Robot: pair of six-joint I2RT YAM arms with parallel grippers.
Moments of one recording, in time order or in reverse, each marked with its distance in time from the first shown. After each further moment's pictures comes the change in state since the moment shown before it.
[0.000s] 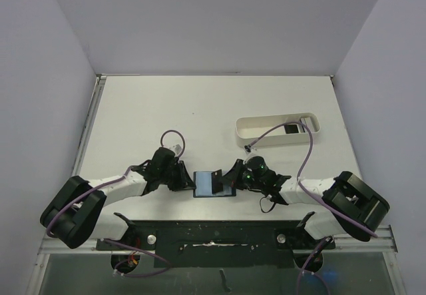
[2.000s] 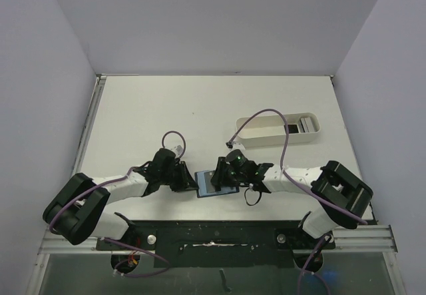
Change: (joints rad) left arm -0.010 0.032 -0.023 0.093 0.043 -0.051; right arm 0.096 0.137 0.275 -0.357 0.127 -0.146
